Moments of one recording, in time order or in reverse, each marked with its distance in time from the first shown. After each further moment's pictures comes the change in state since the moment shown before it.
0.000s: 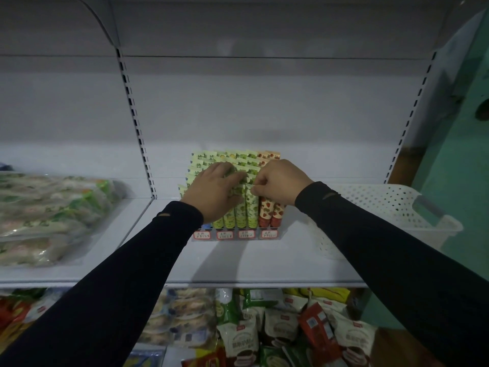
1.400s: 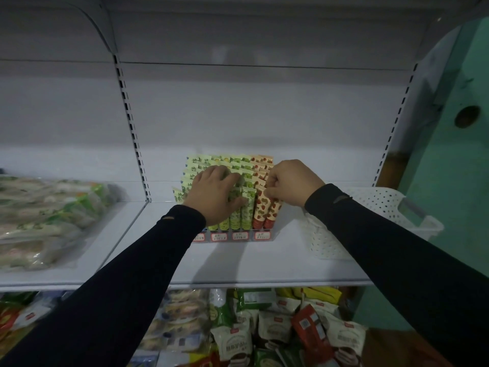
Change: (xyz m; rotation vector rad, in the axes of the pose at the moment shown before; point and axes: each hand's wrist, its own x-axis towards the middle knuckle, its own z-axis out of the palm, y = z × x) left_hand -0.001 0.017 -0.003 -0.004 -0.009 -0.098; right_hand -0.019 0.015 -0.019 -0.096 0.056 0.061
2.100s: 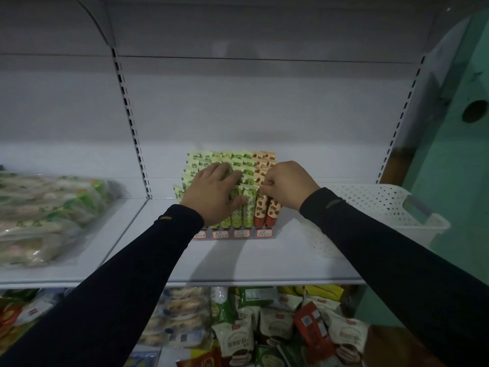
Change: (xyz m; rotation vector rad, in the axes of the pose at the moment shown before) left_hand -0.001 -0.009 0.008 0.058 -0.020 0.042; right_hand 0.006 -0.002 0.019 -0.049 0.052 -0.049
